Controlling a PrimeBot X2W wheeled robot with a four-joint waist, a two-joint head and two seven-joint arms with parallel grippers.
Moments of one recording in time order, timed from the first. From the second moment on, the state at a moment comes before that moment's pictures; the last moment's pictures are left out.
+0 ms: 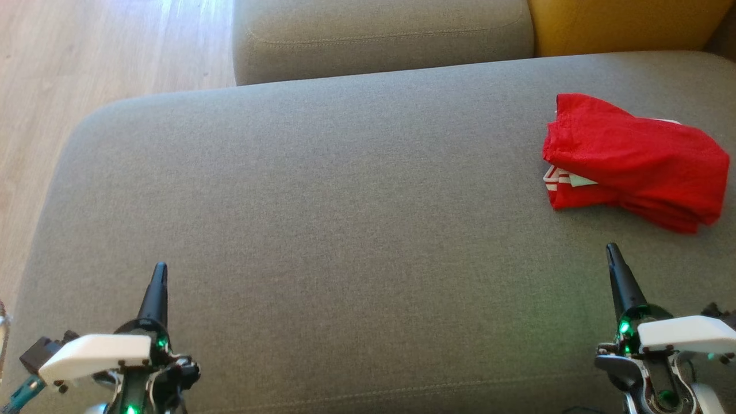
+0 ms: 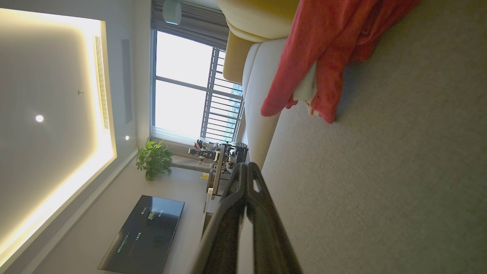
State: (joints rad) left arm -0.01 0.06 0.02 0.24 -1.44 -0.10 0.03; right arm -0.05 -0.05 -0.12 0.29 1.40 0.13 0.05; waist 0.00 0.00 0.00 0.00
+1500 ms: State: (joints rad) left arm -0.05 0.06 0.05 0.27 -1.63 -0.12 0.09; right arm -0.05 -0.05 -0.13 0.28 1.60 0.13 0.11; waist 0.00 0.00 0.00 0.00
